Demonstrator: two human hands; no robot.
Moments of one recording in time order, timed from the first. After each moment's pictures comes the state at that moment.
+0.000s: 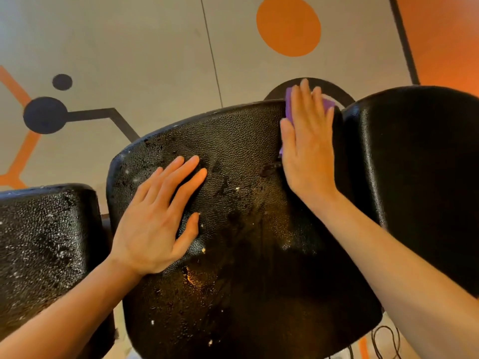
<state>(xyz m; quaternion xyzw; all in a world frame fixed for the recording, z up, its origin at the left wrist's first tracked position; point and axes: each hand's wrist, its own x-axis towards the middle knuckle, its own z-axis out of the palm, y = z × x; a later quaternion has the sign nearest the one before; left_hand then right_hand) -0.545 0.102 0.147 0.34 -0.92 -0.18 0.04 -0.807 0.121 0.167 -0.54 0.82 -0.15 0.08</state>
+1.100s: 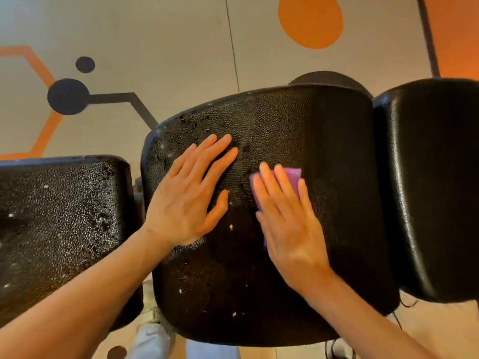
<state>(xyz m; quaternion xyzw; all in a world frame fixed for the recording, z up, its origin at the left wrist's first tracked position) -0.544 0.105 0.146 0.34 -0.92 -0.17 0.06 -0.706 0.232 0.165 -0.68 0.73 0.01 0.06</state>
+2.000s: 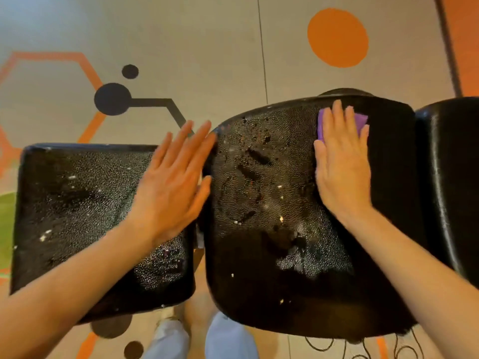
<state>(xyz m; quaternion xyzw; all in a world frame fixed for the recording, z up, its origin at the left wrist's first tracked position) -0.446 0.086 0.169 0.42 -0.90 -0.10 0.01 -0.724 0.144 0.169 -0.59 0.81 -0.03 0.04</state>
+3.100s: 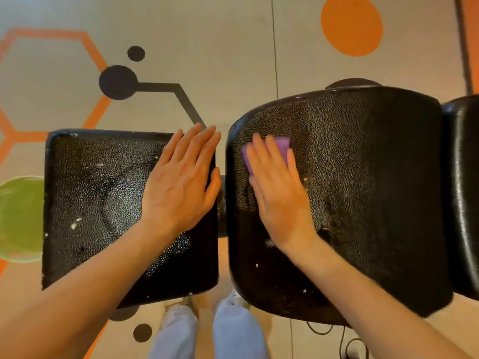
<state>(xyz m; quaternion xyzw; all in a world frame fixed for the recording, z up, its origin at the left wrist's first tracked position) -0.428 0.084 0.162 0.47 -0.88 -0.10 0.00 -0.598 0.162 0.144 -0.71 0.70 -0.08 0.05</state>
